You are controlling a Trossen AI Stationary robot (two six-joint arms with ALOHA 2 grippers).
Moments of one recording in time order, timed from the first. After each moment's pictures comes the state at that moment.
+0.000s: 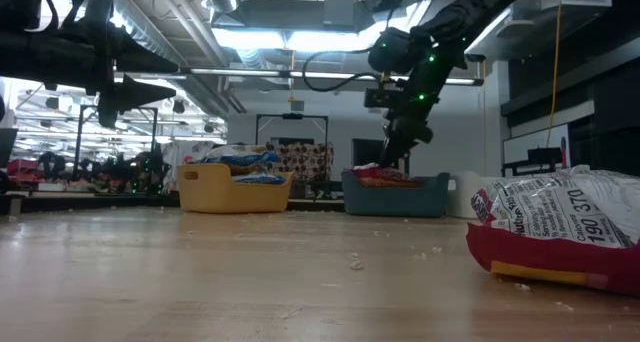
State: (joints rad) left arm 0.01 0.02 0.01 0.07 -0.49 -0.52; right arm -0.46 1.70 1.14 -0.43 0.08 -0.50
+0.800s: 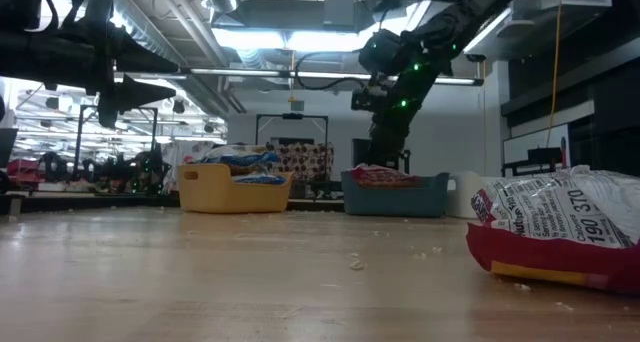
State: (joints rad) left arm 0.01 0.02 0.01 0.07 -0.49 -0.51; right arm -0.47 1.77 1.17 -0.28 0.25 -0.42
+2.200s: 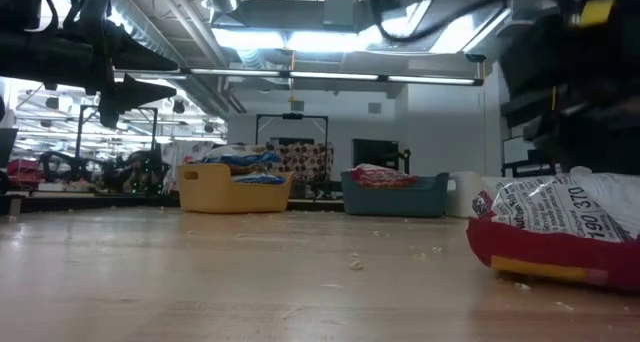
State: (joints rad) left arm 0.01 0.02 0.01 0.07 -0.45 -0.52; right arm 0.50 1.61 0.91 -0.61 -0.07 0.56
